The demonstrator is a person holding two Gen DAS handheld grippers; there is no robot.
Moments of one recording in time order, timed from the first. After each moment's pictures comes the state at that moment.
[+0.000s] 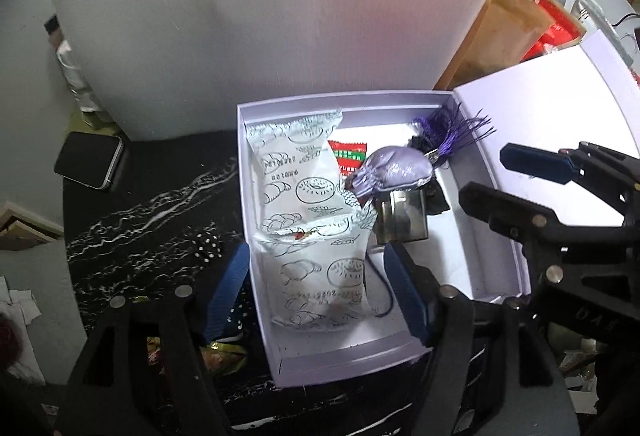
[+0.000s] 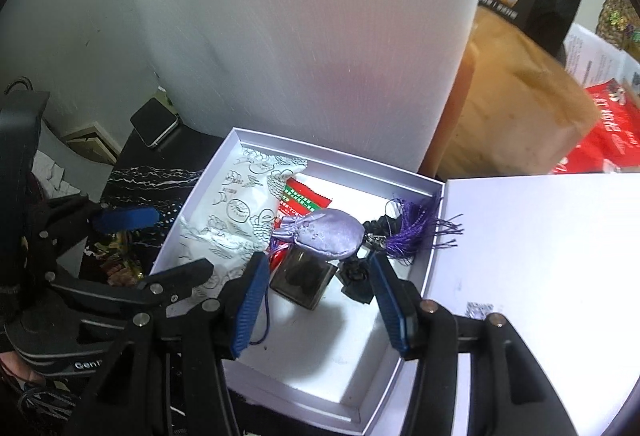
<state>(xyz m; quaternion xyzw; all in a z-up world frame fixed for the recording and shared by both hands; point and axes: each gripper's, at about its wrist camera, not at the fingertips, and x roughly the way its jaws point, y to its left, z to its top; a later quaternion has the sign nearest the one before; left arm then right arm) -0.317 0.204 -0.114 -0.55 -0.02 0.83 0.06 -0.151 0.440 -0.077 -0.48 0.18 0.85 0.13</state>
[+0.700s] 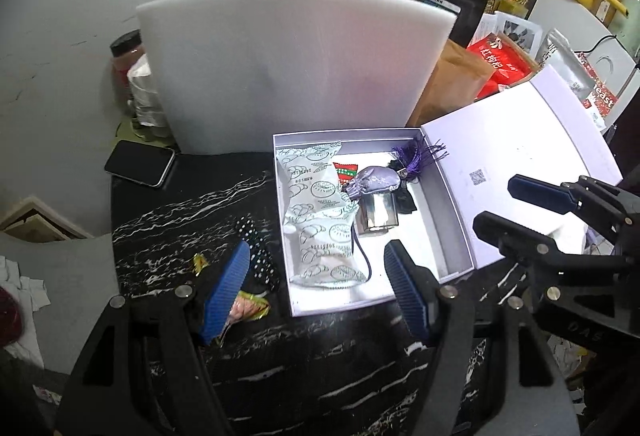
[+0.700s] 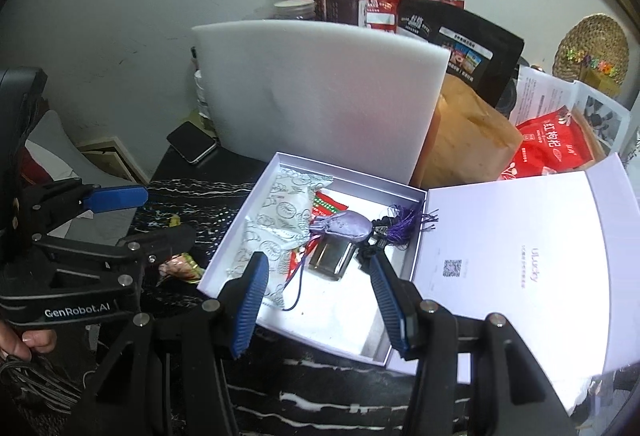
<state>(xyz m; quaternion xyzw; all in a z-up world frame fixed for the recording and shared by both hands) -0.230 0.171 -0.009 -0.50 -0.03 0.87 0.06 -0.093 0.385 0.000 -0.43 0.16 0.88 0.15</state>
